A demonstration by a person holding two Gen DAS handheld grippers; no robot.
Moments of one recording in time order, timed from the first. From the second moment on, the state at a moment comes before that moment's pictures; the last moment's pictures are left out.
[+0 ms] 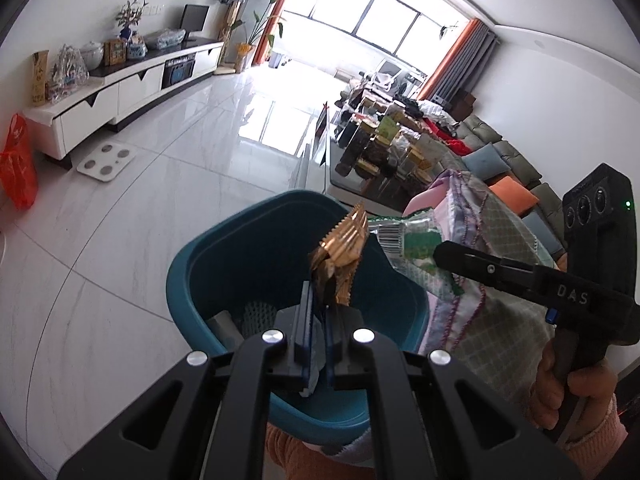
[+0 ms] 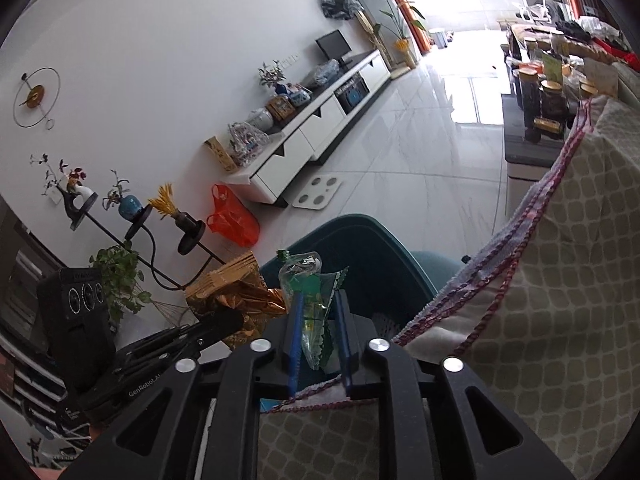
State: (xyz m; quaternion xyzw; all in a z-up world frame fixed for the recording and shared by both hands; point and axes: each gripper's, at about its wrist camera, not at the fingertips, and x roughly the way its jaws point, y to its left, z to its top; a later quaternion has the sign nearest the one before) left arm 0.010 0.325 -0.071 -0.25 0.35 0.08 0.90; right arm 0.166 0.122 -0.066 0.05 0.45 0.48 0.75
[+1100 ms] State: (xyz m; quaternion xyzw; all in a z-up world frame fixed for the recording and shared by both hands) left arm 0.008 0.239 -0.025 -0.18 0.27 -0.01 0.95; right arm 0.137 0.006 -0.031 0.07 0.37 0.46 0.80
